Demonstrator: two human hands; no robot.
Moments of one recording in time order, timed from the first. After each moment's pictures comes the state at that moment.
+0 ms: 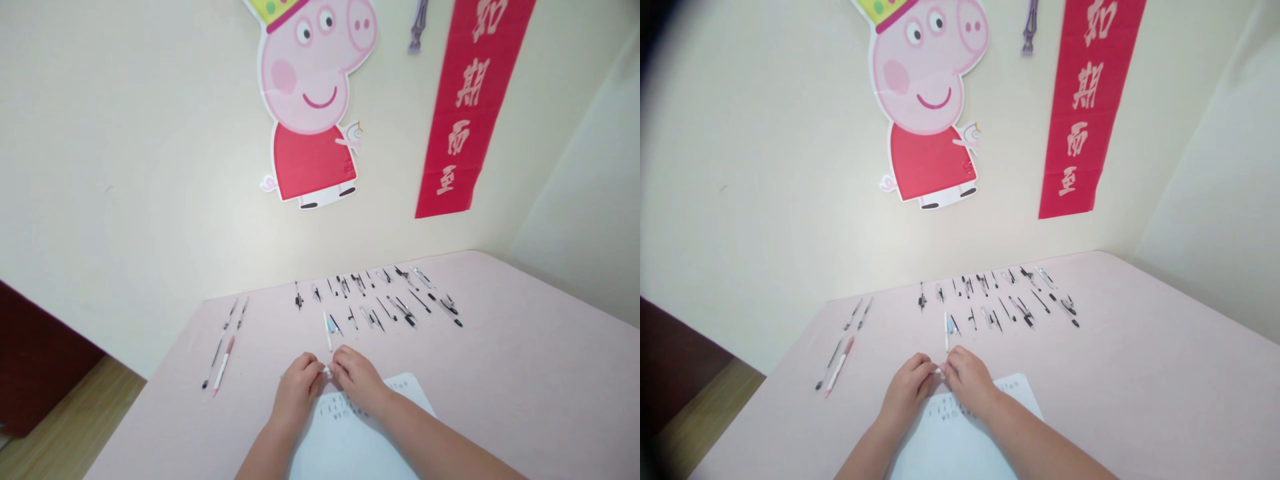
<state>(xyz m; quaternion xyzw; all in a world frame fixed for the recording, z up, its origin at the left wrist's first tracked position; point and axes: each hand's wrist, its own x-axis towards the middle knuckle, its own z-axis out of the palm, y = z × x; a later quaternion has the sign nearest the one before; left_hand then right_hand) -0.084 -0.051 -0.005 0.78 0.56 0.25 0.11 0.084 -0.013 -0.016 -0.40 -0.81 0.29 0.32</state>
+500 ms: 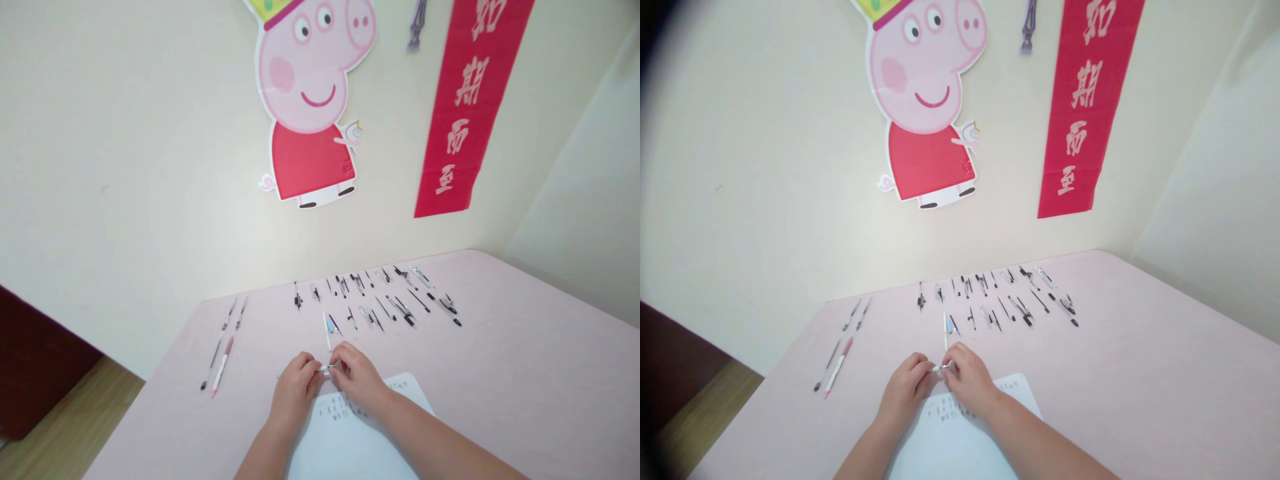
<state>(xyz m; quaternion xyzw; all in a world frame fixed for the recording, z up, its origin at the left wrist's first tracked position) -0.085 -0.049 -0.007 0.78 0.57 0.26 0.09 0.085 -0.015 -0.011 -0.40 -0.77 0.32 0.38</state>
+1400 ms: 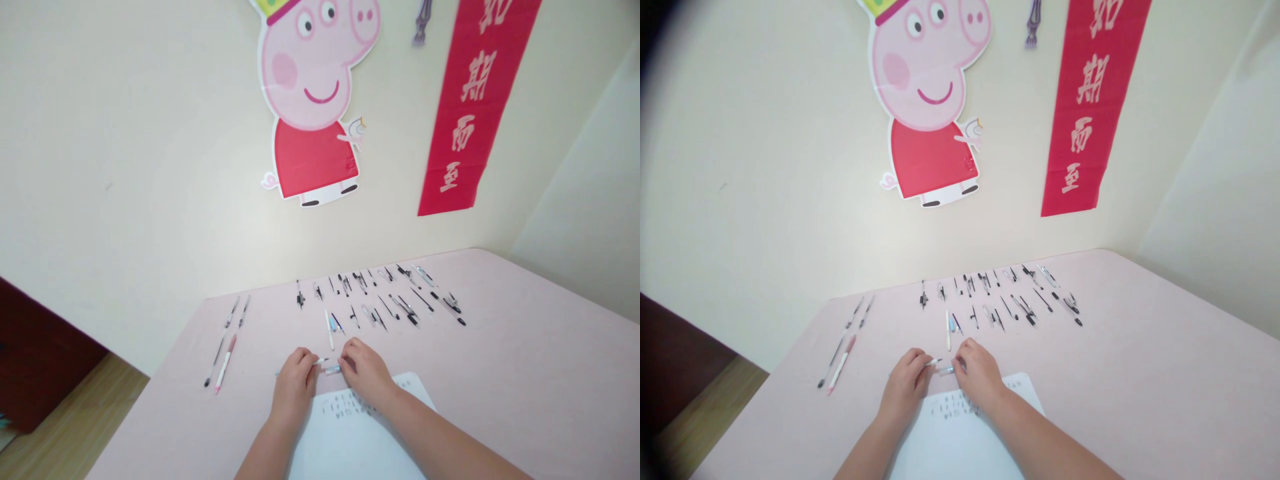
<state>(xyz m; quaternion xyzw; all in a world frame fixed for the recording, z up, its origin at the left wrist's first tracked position) -0.087 -0.048 -0.006 0.74 0.60 0.29 0.11 0.091 -0.008 -0.017 -0.47 -0.79 0.23 0.31</state>
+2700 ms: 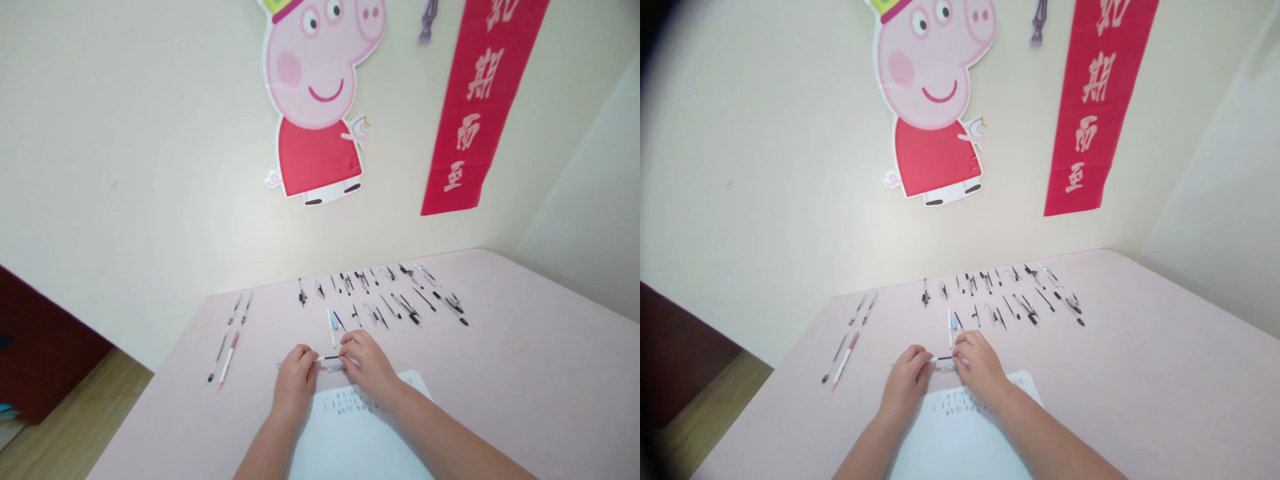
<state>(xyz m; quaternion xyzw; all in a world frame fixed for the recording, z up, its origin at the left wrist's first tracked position) -0.089 -0.048 -0.005 0.74 0.60 0.29 0.09 0.096 -0.006 -0.002 -0.38 -0.81 0.22 0.39</state>
